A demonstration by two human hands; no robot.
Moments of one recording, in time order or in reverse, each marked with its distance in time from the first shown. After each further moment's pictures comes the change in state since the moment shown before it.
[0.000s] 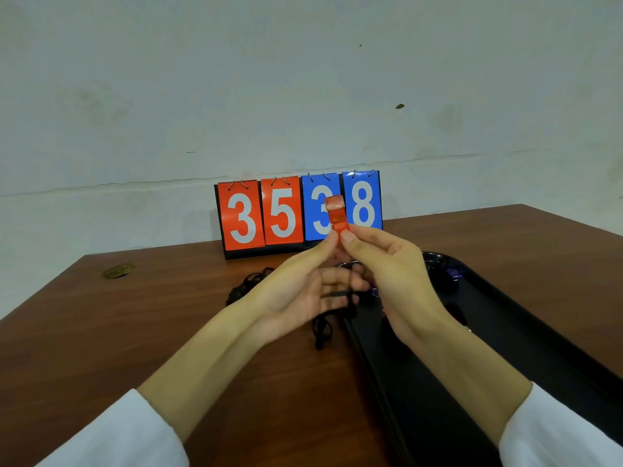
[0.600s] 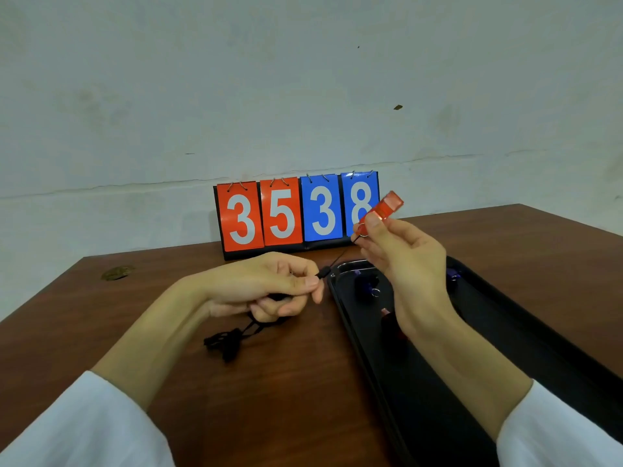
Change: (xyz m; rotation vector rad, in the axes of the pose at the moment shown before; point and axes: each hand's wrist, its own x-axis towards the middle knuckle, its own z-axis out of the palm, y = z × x) left_hand -0.017 0.032 -0.042 0.559 -0.311 -0.185; right_hand 0.008 -0.004 -0.008 0.043 0.237 -0.061
